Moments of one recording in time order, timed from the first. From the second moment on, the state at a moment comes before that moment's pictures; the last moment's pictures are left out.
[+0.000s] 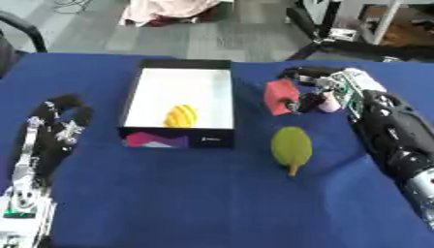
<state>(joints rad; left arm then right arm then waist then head) -0.18 0.12 0.02 -1.73 -0.13 0.02 0.01 -0.98 -0.29 0.04 -0.57 1.18 -0.38 0.39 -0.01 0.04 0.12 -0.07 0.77</state>
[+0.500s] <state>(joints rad) -0.18 0.12 0.02 -1.73 -0.13 0.02 0.00 -0.98 -0.29 0.03 -0.57 1.19 -0.39 0.35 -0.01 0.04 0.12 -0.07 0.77</state>
